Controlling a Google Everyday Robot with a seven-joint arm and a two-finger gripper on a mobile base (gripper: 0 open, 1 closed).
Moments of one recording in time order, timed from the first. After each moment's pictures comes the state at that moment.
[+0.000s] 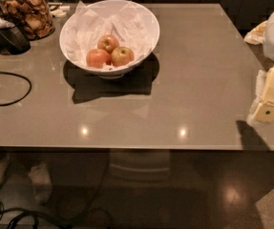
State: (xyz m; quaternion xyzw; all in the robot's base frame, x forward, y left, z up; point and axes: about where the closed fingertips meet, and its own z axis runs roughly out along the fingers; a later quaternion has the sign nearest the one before) arm 0.438 -0.217 0.976 -0.60 0.78 -0.03 0.16
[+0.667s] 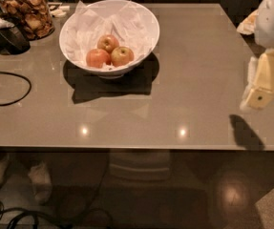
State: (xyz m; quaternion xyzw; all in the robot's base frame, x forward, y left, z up) arm 0.455 -0.211 0.986 -0.61 0.78 -0.04 0.16
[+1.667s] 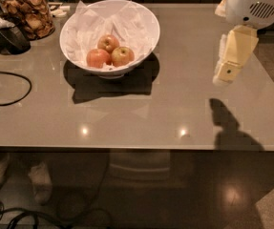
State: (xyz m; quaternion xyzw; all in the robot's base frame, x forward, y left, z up) arm 0.513 -0.176 0.998 -0.62 0.76 -0.04 0.18
